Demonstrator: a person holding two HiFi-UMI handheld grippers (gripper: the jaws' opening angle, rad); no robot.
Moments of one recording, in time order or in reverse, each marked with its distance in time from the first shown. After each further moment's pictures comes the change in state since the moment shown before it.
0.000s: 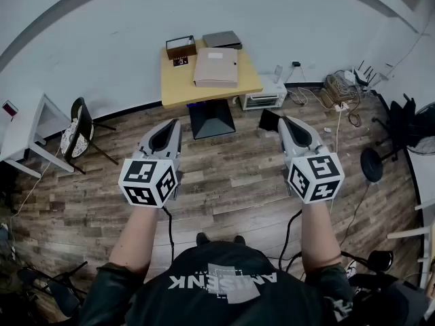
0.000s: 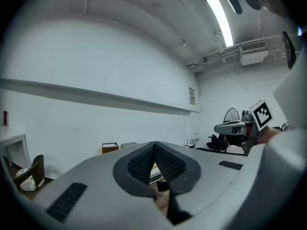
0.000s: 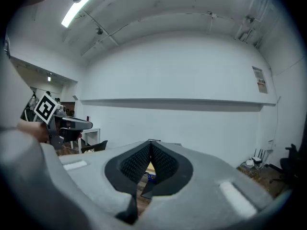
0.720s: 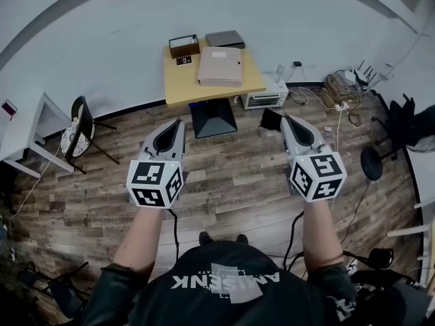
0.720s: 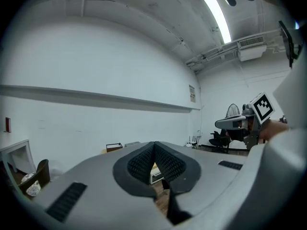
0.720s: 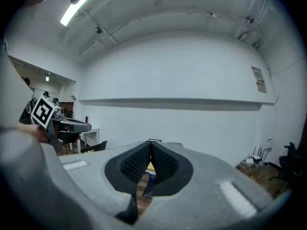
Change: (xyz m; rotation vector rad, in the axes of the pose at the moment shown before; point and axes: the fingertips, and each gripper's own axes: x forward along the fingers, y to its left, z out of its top) left arm -0.016 0.018 -0.011 0.035 0.010 0.023; right arm 0.004 0.024 -0.002 0.008 0.012 -0.017
